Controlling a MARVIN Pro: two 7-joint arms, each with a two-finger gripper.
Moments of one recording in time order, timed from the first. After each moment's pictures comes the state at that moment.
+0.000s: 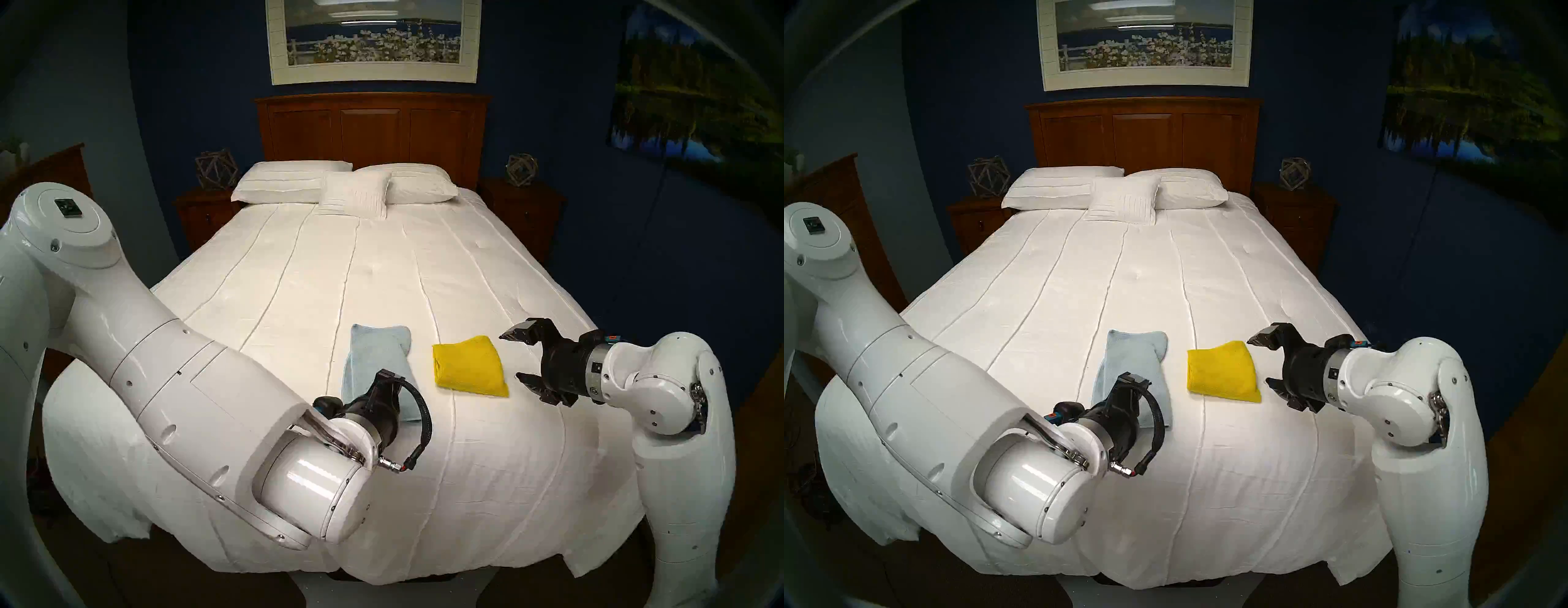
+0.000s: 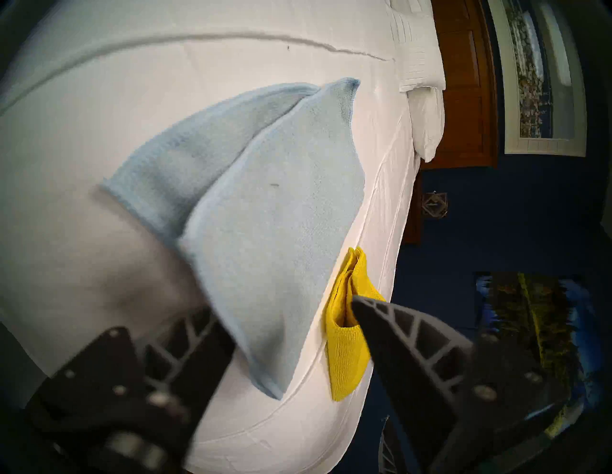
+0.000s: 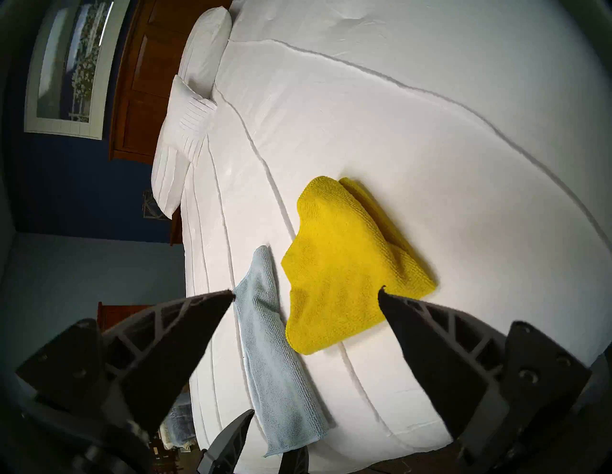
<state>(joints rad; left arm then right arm) -0.17 -1.07 0.90 -2.23 2.23 -0.91 -0.91 -1.64 -1.18 1.75 -2.22 2.12 0.56 -1.13</state>
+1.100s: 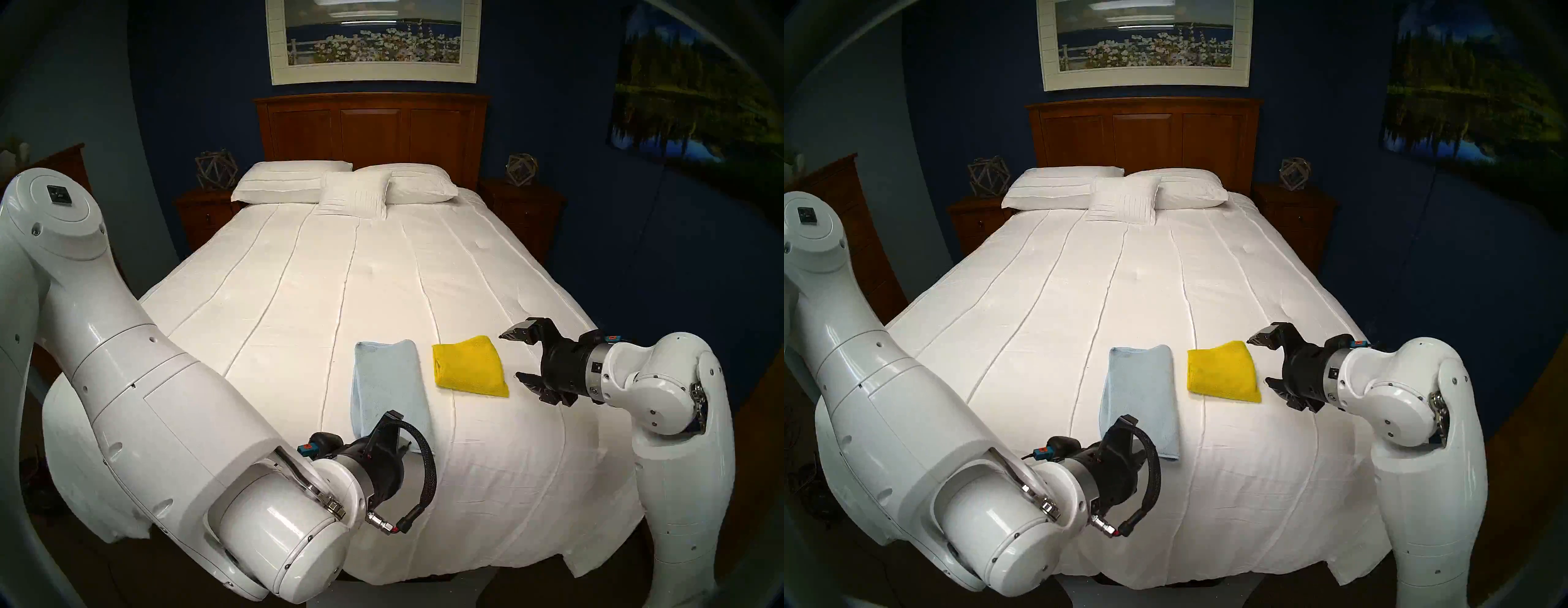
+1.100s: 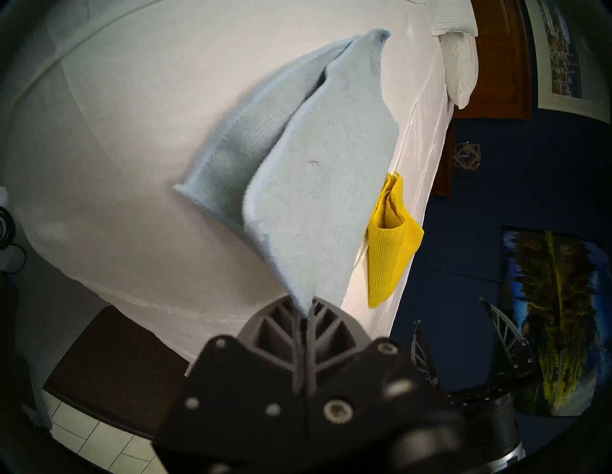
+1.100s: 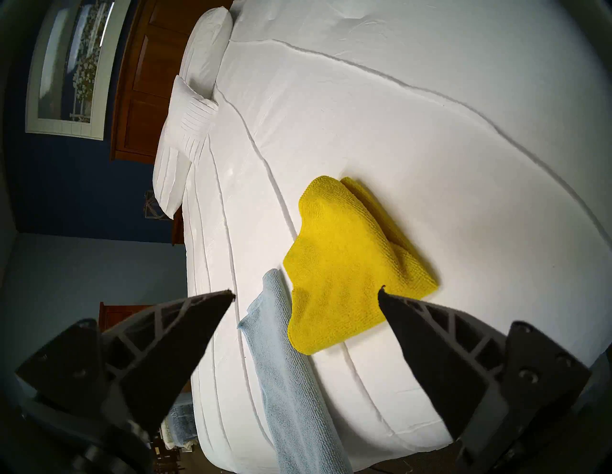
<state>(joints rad) -0.25 -1.06 1.00 -2.43 2.34 -0.83 -0.83 -1.63 -1.19 1.75 -2.22 2.12 0.57 -1.13</state>
